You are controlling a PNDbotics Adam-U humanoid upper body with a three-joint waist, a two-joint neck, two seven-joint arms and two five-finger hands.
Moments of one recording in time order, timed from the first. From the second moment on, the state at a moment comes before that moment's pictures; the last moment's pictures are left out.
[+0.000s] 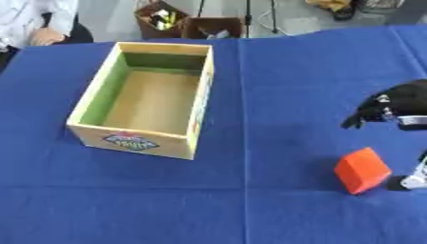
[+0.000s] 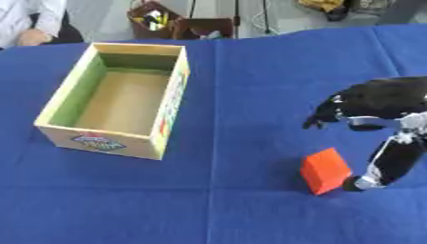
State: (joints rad) left arm -0.06 0.33 0.23 -1.98 0.02 -0.45 0.18; right arm -0.60 -0.99 0.29 -1.90 0.63 -0.21 0.90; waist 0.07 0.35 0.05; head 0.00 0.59
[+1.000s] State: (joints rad) left arm -0.06 0.32 0.23 -1.98 0.02 -0.44 0.17; right arm -0.59 -0.93 0.33 -1.78 0.69 -0.18 0.87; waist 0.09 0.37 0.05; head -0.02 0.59
